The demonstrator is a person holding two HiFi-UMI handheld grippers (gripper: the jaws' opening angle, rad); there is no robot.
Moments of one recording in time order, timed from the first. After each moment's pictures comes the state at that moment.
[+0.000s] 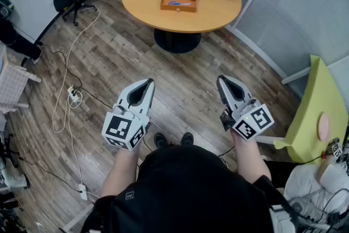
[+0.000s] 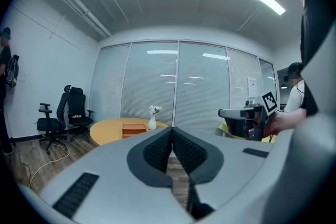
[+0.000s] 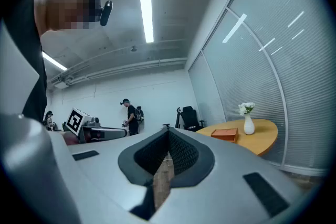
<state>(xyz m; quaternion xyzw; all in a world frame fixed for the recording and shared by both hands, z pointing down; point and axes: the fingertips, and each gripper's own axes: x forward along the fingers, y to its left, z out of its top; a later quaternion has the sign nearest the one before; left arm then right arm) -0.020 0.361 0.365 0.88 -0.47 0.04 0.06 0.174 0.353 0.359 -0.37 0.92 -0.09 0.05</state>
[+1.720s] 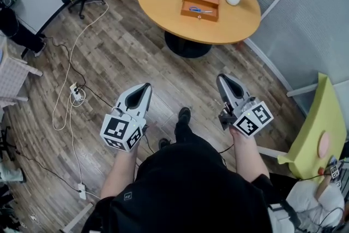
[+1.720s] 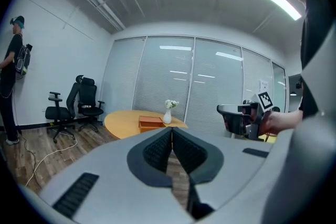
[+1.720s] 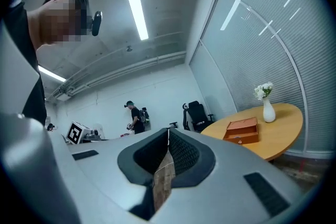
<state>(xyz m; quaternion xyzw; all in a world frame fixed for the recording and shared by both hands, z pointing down) -0.137 0.282 0.410 0.86 -0.50 0.05 0.11 0.069 0.245 0.386 -0.34 0.93 -0.15 0.07</state>
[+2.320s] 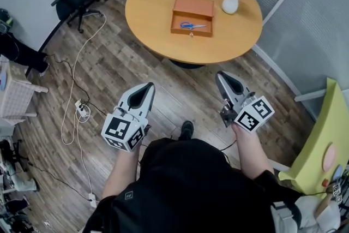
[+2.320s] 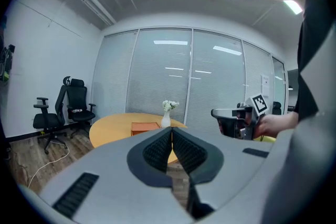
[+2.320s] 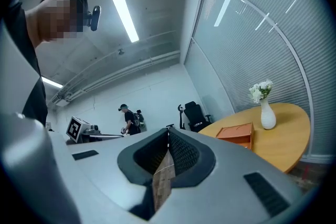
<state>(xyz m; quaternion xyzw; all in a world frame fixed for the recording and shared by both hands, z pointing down) -0.068 0.123 0.396 0.87 -0.48 0.07 0.10 0.127 0.084 0.399 -0.33 0.93 -0.17 0.08</state>
